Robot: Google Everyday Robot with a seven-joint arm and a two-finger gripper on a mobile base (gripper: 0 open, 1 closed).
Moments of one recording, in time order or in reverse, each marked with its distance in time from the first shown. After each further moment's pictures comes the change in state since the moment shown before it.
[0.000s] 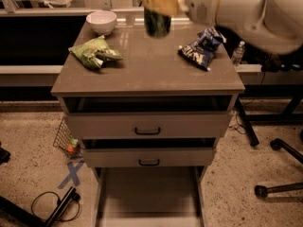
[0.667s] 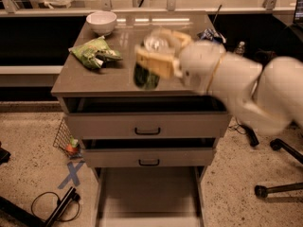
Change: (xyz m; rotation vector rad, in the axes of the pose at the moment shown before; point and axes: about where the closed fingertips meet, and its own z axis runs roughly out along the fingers) arm 0.056 0.099 -0.037 -0.005 -0.078 0.210
